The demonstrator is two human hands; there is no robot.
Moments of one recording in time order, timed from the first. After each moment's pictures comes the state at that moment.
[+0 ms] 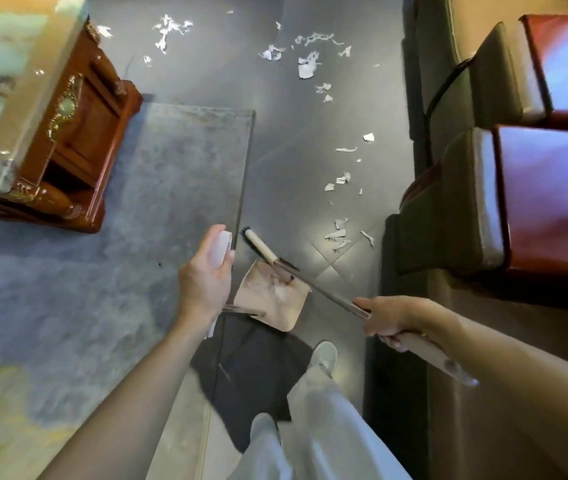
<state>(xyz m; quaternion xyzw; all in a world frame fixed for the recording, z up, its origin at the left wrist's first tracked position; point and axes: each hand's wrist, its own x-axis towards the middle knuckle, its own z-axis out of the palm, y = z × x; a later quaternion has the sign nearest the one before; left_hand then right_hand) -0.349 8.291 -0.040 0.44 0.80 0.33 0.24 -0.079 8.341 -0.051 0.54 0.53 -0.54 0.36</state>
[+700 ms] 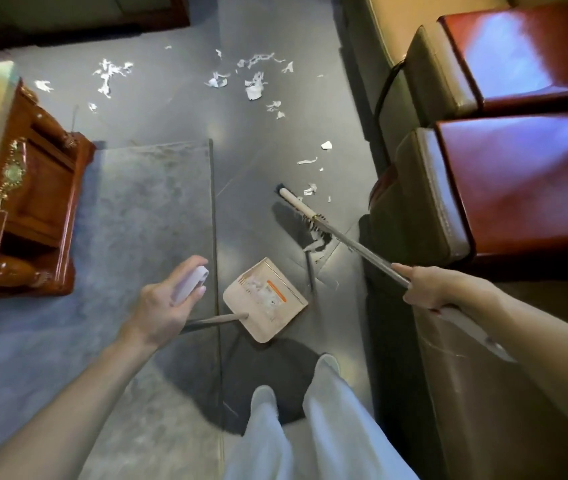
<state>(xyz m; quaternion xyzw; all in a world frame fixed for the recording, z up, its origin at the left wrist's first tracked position) -0.398 8.343 -0.021 0.65 0.67 0.20 0.29 0.008 8.399 -0.032 0.65 0.56 -0.39 0.32</state>
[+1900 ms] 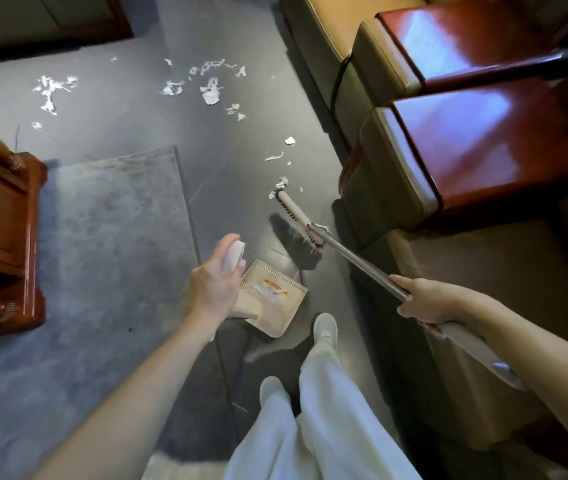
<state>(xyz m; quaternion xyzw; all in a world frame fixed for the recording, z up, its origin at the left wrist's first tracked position) -0.379 8.326 -0.049 0.61 0.66 0.26 0.33 -0.057 8.269 0.010 0.72 0.44 -0.50 0.21</state>
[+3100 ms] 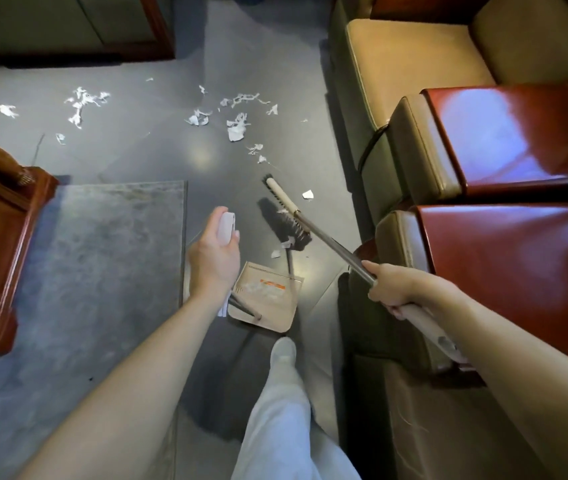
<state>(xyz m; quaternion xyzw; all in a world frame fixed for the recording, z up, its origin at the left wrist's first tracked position) -0.238 8.618 -0.054 0.49 0.75 0.35 0.27 0.037 8.619 -0.024 0.66 0.54 -0.48 0.23</state>
